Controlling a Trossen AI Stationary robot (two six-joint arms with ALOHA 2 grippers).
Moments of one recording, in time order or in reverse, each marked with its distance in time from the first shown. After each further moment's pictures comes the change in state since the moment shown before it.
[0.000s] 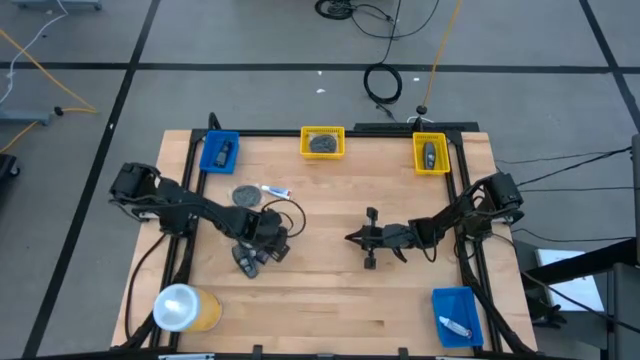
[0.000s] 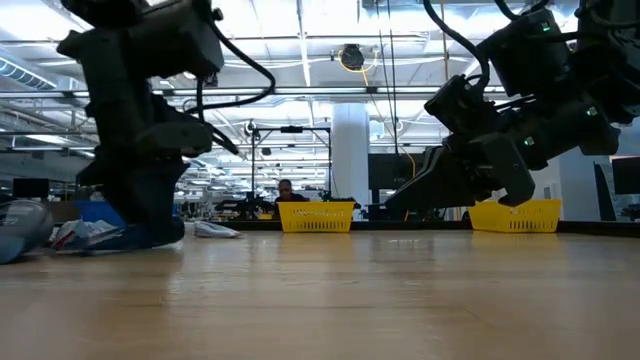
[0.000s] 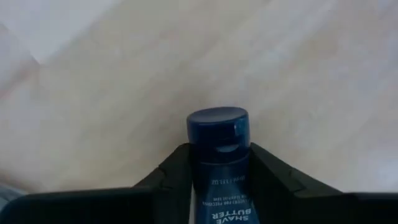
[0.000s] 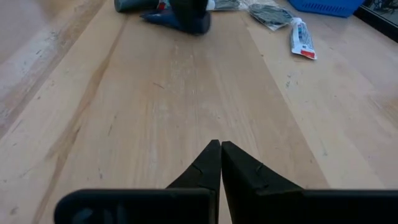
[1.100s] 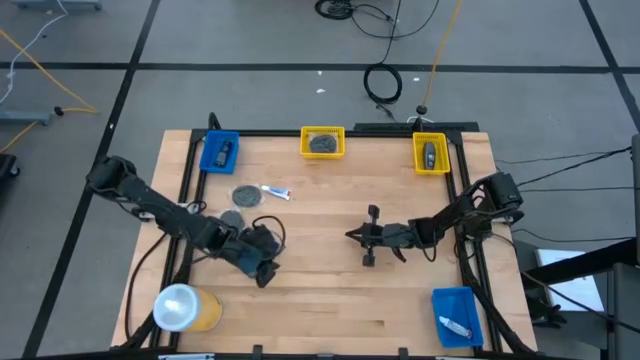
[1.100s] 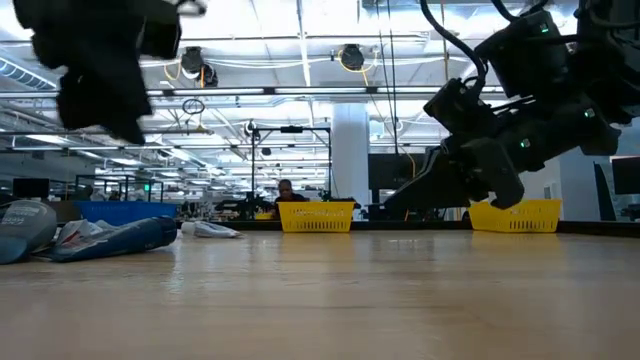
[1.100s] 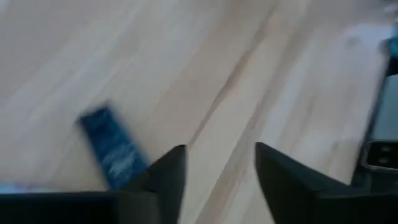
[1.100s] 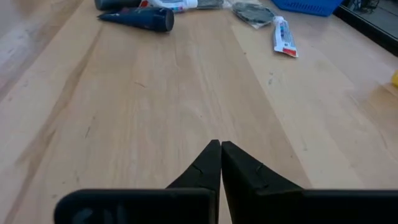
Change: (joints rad) left arm -0.272 -0.248 0.000 0.122 -0.065 -0.010; right arm -0.005 0.000 -0.001 -0.005 0.053 0.001
